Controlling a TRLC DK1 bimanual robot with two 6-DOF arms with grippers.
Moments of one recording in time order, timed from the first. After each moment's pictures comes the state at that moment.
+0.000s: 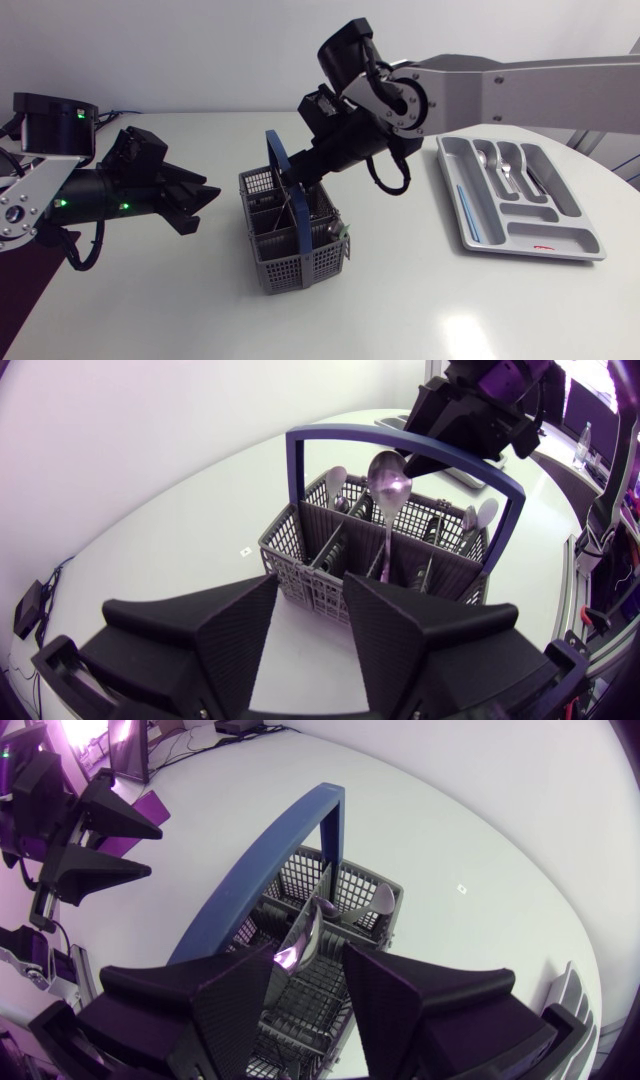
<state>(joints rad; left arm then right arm) -0.17 1.19 0.71 -0.18 0.37 0.39 0.67 1.79 1.40 -0.45 -0.11 -0.05</state>
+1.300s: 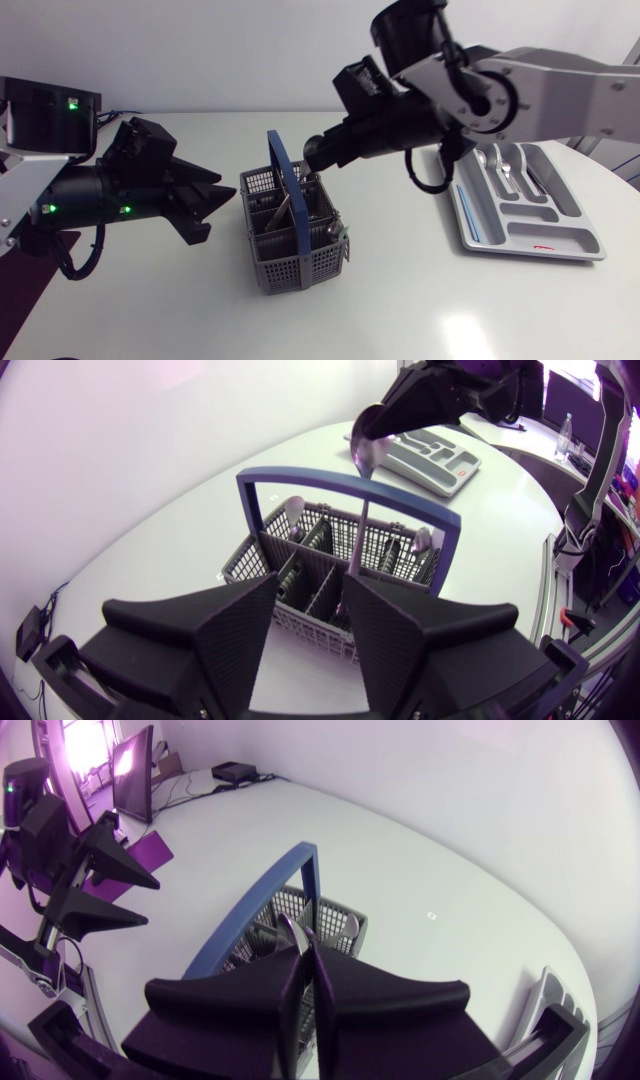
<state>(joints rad) -0.35 1.09 0.75 -0.27 0.29 0.34 0.62 1.54 1.23 -0.33 -0.12 -0.05</state>
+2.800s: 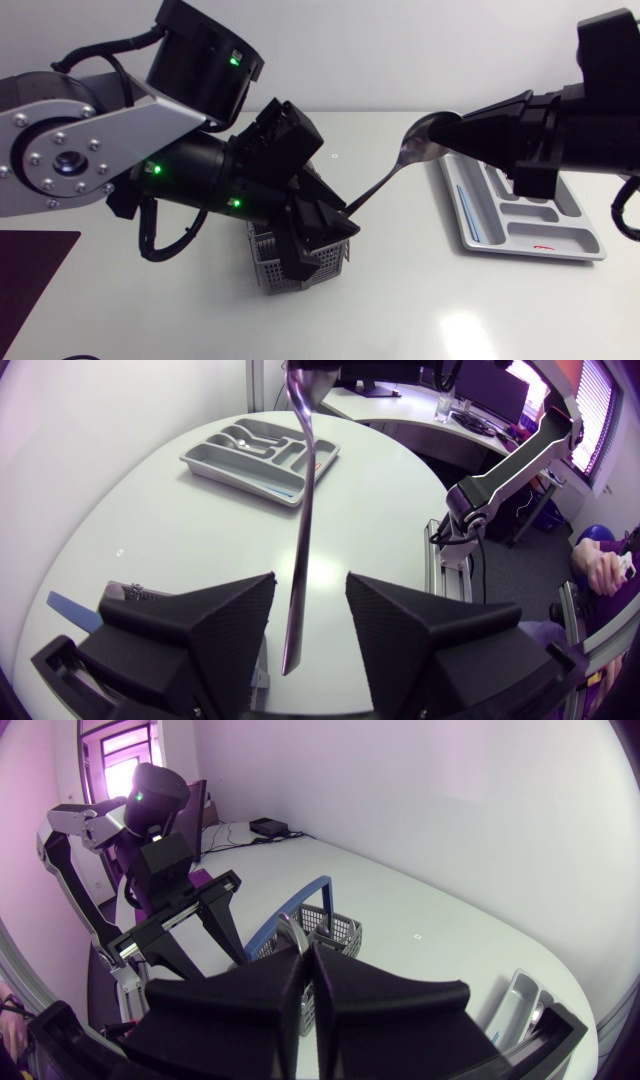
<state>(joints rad) -0.78 1.38 1.10 -0.46 0.42 0.29 0.33 0.92 0.99 -0.53 -0.52 -0.16</state>
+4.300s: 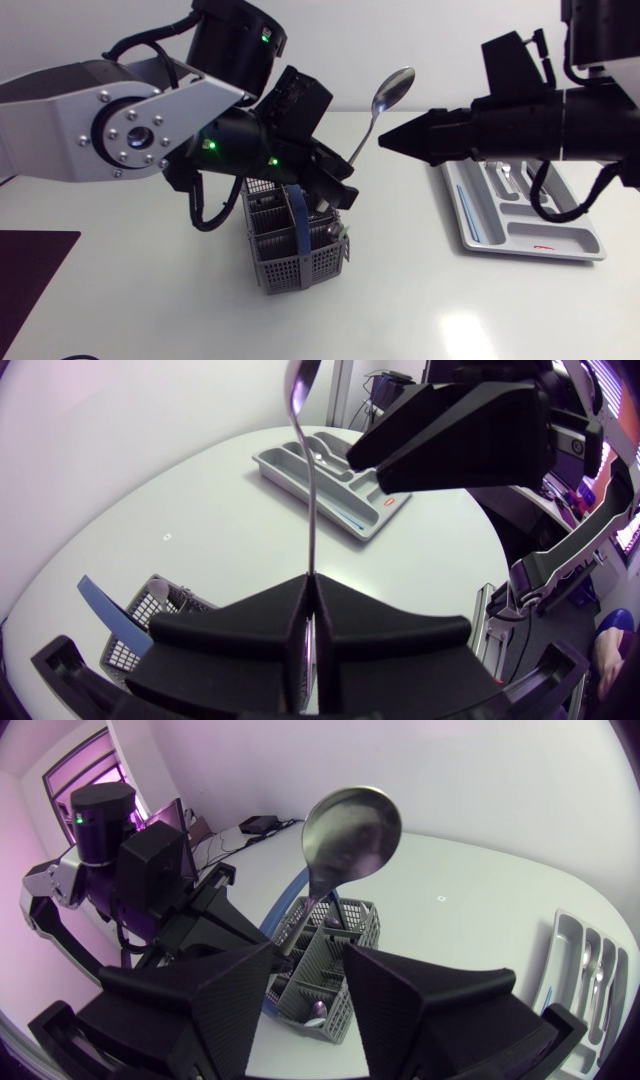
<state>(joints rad) -0.75 1.51 1.19 -0.32 0.21 0.06 0.37 1.15 1.00 -0.38 -0.50 0.11</state>
